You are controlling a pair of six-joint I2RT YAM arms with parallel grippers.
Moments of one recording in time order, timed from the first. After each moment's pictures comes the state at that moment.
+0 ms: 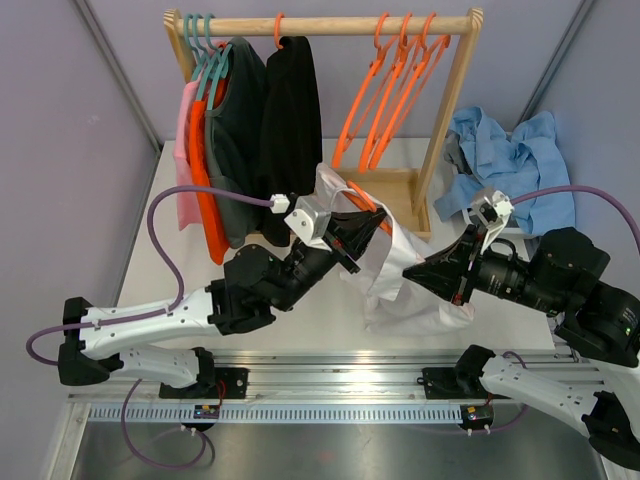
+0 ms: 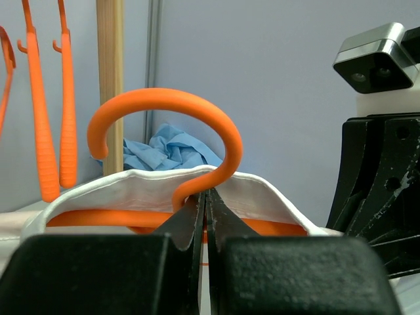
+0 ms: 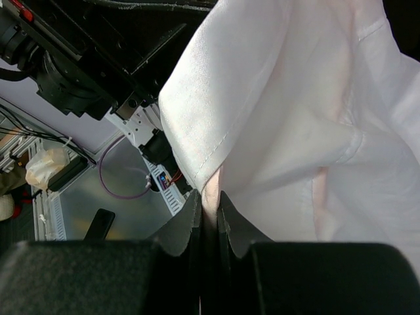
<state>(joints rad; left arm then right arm) -1.34 1.18 1.15 0.44 -0.42 -0.02 0.84 0.74 1.42 -0.85 -0.24 0.40</state>
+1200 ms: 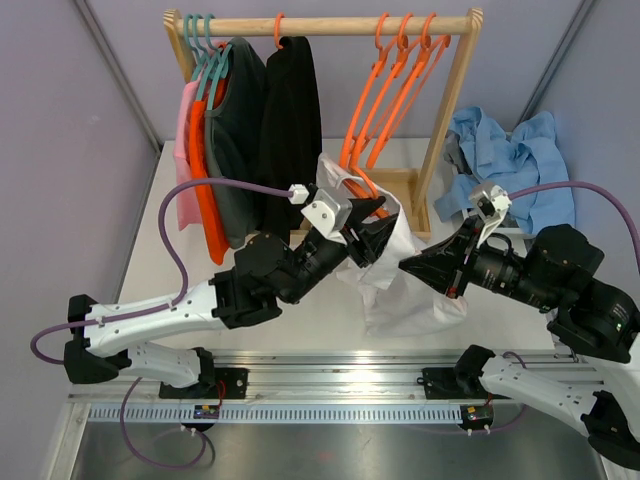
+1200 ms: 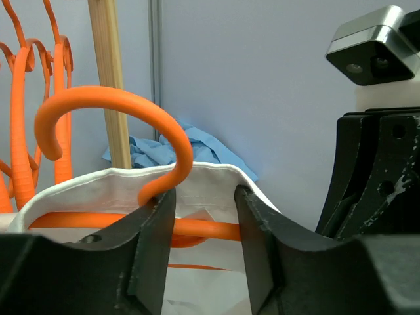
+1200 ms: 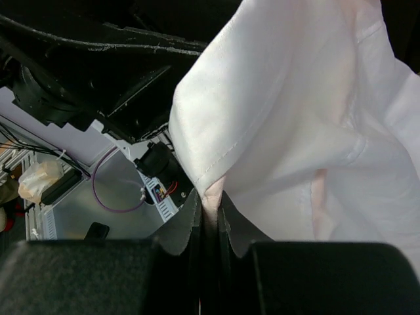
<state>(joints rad) -1.33 1.24 1.28 0.31 -0.41 0.03 0.84 0.74 1.40 -0.78 -0.22 0.40</state>
